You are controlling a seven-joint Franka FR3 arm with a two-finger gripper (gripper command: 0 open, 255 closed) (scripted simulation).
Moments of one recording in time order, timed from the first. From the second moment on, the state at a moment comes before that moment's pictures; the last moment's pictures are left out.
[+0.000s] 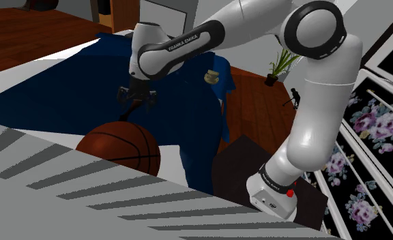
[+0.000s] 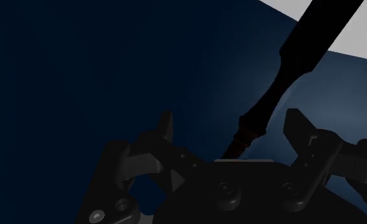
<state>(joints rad) 0.07 0.38 0.37 -1.92 -0.02 2.32 0.90</state>
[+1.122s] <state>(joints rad) 0.15 0.67 0.30 -1.67 -0.09 2.39 1.02</state>
